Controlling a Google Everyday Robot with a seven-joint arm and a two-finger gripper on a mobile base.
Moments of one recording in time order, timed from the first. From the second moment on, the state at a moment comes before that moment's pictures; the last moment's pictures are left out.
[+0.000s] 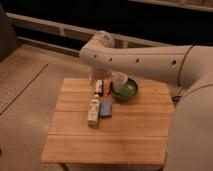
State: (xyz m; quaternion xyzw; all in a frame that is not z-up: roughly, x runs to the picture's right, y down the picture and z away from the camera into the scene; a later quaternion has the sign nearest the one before) arm -0.004 -0.051 0.730 -0.12 0.11 0.64 0.75
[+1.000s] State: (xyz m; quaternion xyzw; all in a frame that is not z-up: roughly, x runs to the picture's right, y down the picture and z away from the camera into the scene) arm 0.048 -0.096 0.789 -0.09 0.09 0.61 0.78
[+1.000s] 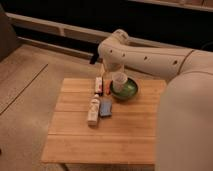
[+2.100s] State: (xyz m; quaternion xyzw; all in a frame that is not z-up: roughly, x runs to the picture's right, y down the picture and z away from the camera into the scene) arm 0.063 -0.071 0.902 -0.14 0.12 0.57 0.80
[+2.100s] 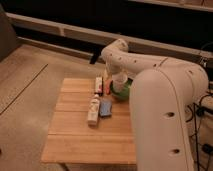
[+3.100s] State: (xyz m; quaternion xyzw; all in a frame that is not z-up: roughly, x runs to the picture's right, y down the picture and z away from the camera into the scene) arm 0.101 -0.077 0.924 -0.14 0.15 0.64 0.74
